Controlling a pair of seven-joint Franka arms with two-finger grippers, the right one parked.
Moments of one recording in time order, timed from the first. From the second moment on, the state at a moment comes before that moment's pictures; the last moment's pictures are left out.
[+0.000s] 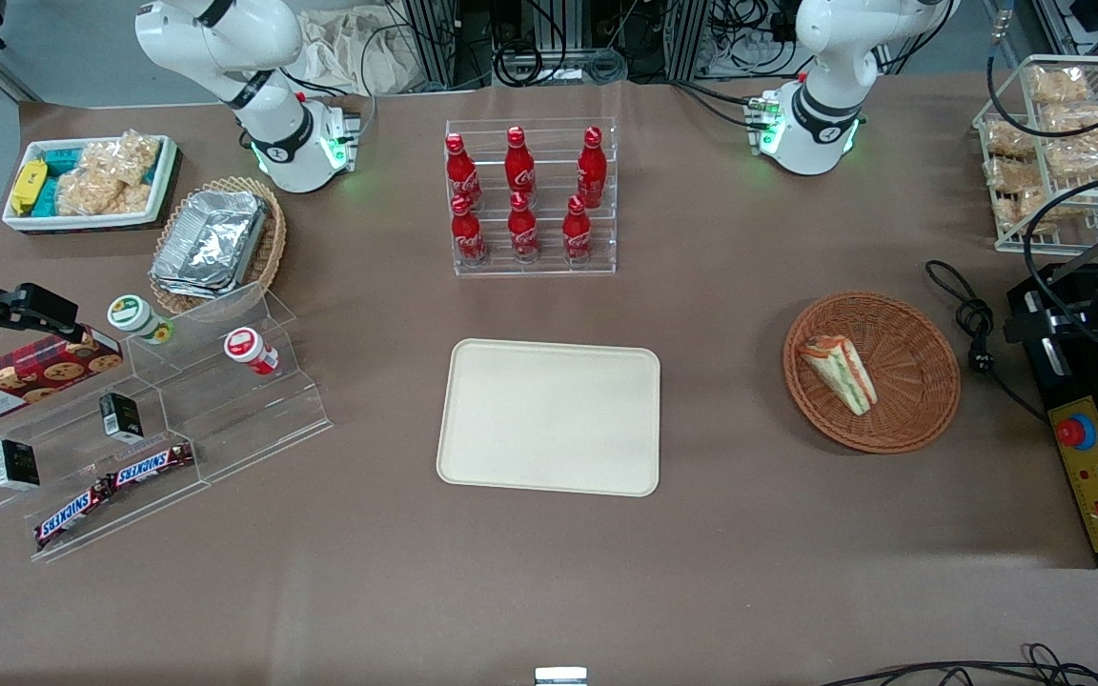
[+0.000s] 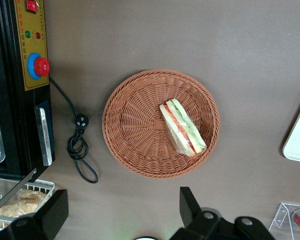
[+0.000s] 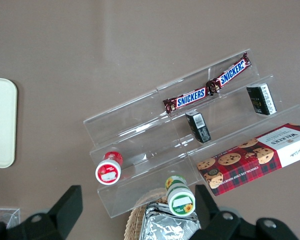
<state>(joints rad) 0.27 0.25 -0.24 -1.40 0.09 1.48 -0.09</state>
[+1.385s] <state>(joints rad) 0.25 0.25 -0.28 -1.47 0.11 1.45 -0.09</state>
